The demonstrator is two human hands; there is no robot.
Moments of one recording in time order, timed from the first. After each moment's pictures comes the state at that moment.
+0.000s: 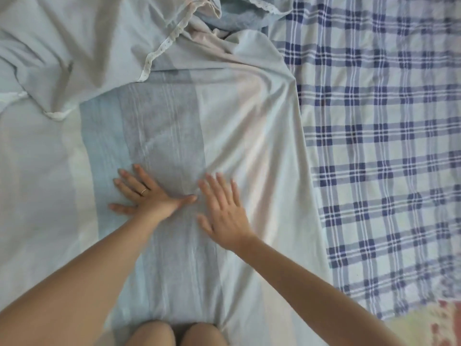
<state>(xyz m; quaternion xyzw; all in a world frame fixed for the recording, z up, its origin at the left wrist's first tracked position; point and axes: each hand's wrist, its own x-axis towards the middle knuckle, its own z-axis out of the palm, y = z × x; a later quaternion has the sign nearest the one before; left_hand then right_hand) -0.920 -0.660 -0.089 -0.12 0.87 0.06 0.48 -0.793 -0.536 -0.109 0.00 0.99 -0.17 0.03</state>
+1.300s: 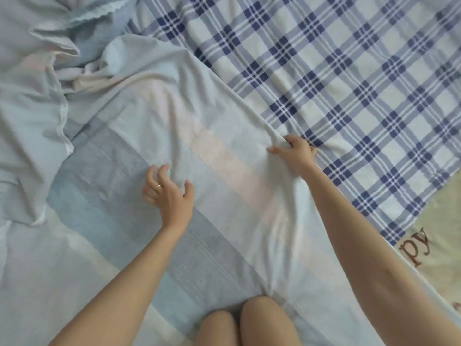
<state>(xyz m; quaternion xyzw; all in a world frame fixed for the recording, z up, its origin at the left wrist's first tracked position) -0.877 -0.592 -0.094 0.24 0.93 0.21 0.16 -0.694 -0.359 -0.106 0.62 0.65 -0.43 0.05</state>
